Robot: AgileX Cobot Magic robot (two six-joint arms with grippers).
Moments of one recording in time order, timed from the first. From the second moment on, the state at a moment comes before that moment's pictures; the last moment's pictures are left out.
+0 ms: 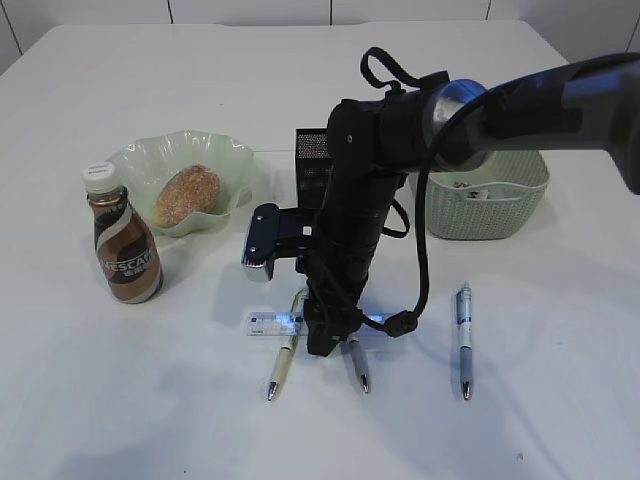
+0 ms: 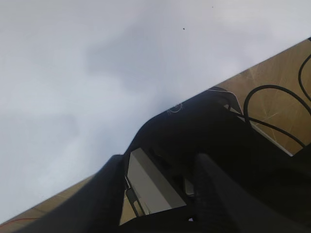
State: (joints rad) left arm -0.40 0.87 -0.54 -0.26 1.00 0.02; right arm 0.51 2.26 -1.68 0.26 1.01 -1.11
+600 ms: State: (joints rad) left arm -0.40 0.87 -0.54 -0.26 0.98 0.02; right arm 0.51 2.27 -1.68 0.27 1.00 -1.11
